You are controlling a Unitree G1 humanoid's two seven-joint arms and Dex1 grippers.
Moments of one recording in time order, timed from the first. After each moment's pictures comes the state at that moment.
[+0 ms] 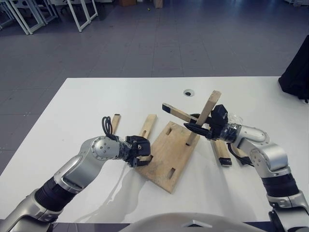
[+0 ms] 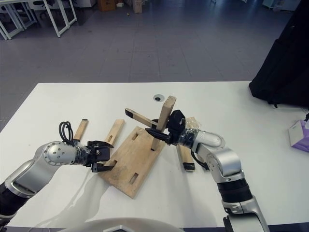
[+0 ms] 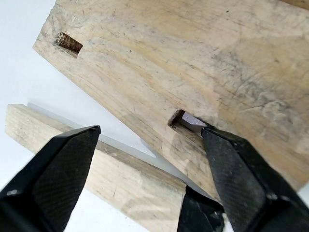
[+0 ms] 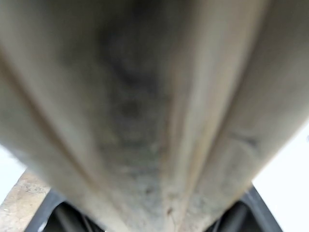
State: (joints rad) left arm -0.17 0.88 -0.46 -0.45 0.11 0.51 -0.95; right arm -0.21 -0.48 0.17 -0.16 0.48 0.41 0.80
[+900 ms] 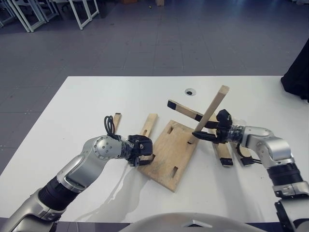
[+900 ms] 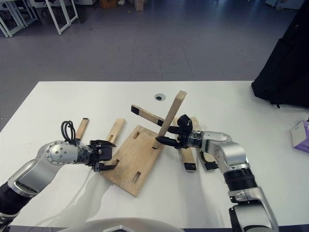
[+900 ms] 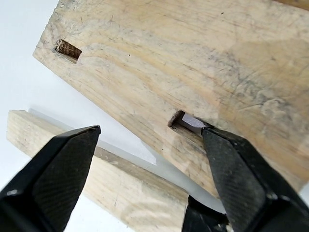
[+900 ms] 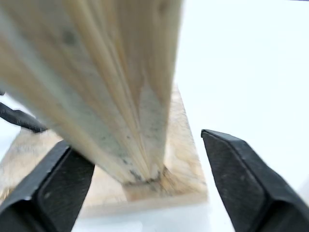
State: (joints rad) left arm -0.17 0.85 -0.46 -0.44 0.12 0.50 -0.95; right arm -0.33 -0.62 0.14 0.06 0.47 0.59 0.96
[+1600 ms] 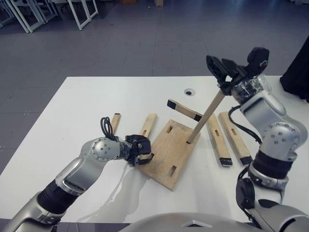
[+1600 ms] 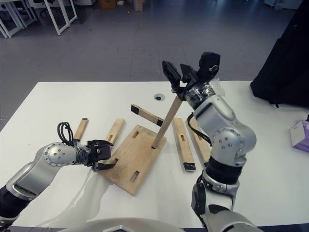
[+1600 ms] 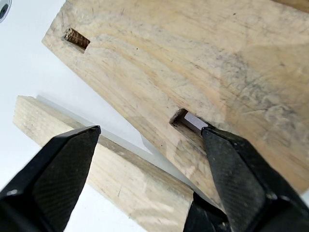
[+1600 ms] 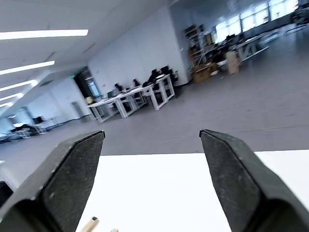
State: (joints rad) left arm -0.14 0.84 -0.43 -0.46 0.13 0.56 -0.91; right arm -0.49 -0.13 -0.25 -0.46 0.74 0.94 0.02
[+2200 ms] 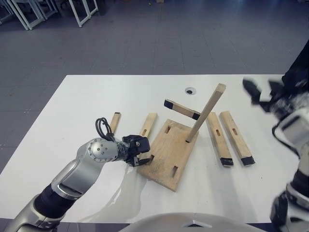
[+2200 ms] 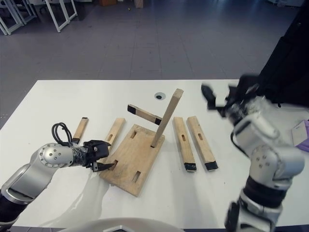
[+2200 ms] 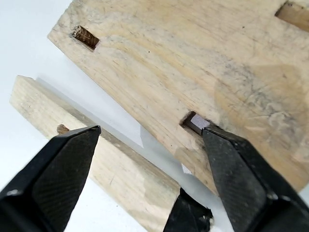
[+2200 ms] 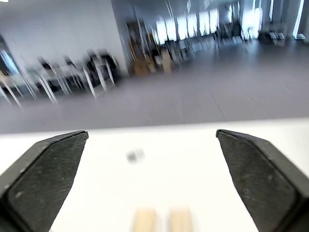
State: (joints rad) left arm -0.12 0.83 -0.34 -0.61 0.04 0.77 -0.90; right arm -0.14 -0.52 -0.35 -0.50 0.67 0.98 0.08
